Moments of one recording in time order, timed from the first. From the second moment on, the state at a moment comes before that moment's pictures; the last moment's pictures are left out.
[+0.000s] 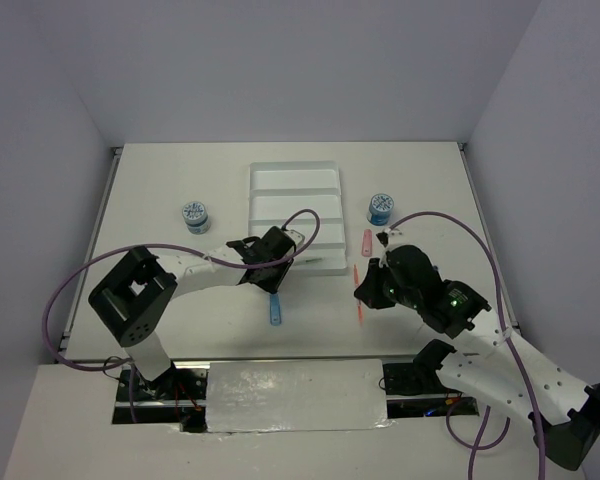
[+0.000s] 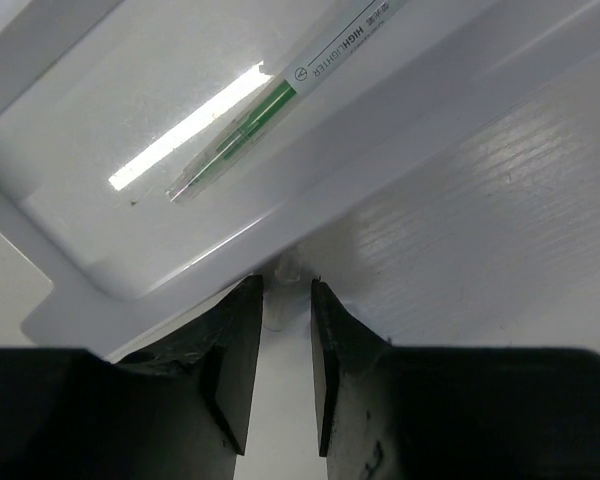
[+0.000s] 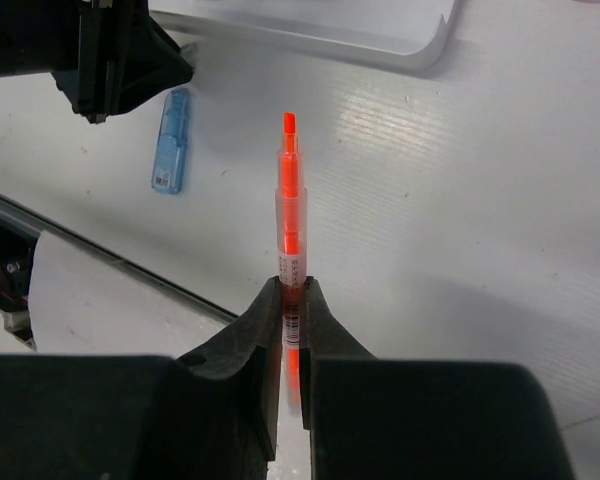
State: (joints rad) left arm -0.77 1.69 0.97 -0.36 -0.12 -0.21; right arm 0.69 0.71 0.68 -0.69 0.01 0.57
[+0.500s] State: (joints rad) left arm -0.78 1.69 0.98 -0.38 -0.12 -0.21; right arm 0.71 0.72 0.68 -0.69 0.02 0.56
